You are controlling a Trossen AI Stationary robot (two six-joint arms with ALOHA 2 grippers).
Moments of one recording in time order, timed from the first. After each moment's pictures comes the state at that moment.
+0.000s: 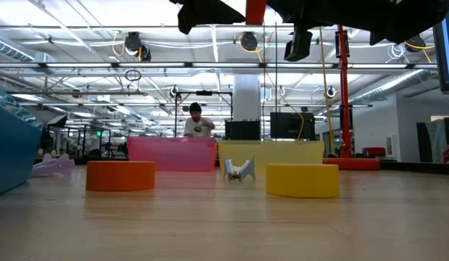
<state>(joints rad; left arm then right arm) -0.24 1.55 1.13 0.05 -0.32 -0.20 0.12 1.39 0.59 0.98 -0.03 1.37</state>
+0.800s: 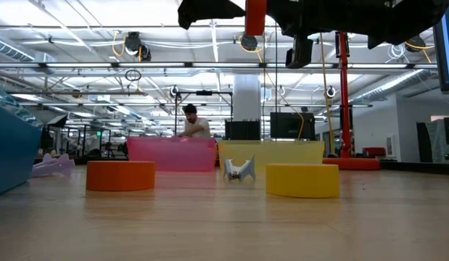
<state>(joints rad) -0.26 1.55 1.13 0.06 -0.36 -0.18 0.09 1.38 0.59 0.93 -0.06 1.41</state>
